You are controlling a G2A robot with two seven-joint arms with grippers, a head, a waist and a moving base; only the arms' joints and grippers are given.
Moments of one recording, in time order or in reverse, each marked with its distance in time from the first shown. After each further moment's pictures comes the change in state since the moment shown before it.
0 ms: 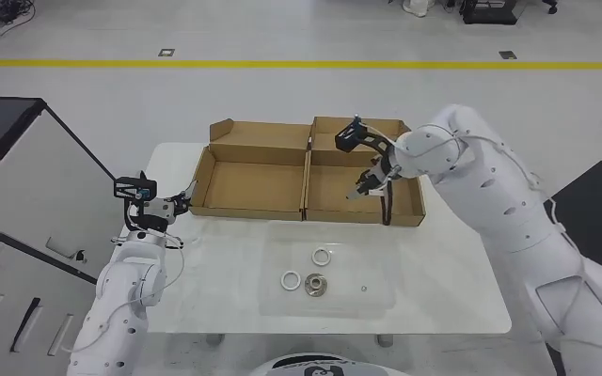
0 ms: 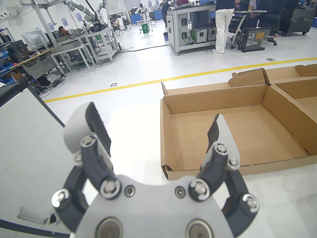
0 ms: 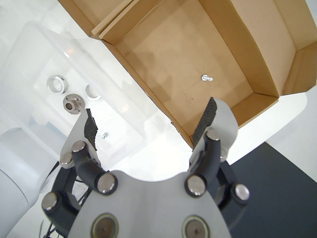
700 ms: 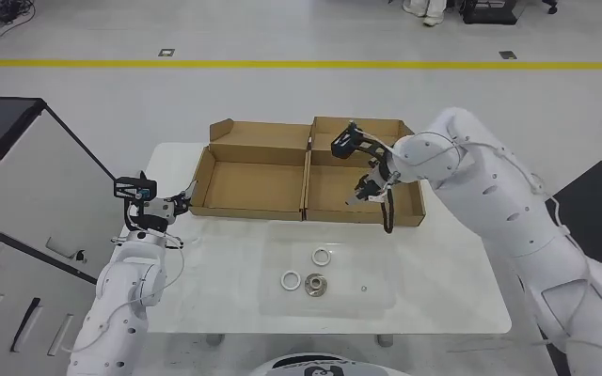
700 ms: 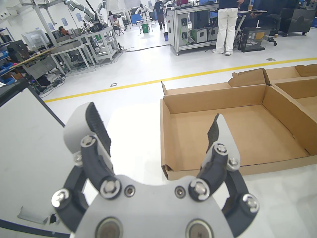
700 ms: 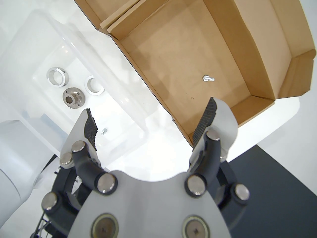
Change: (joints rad) left arm 0.000 0.000 0.000 0.000 0.000 0.000 0.000; right arm 0.008 0.014 -0.042 -0.057 -0.021 -0.028 0.000
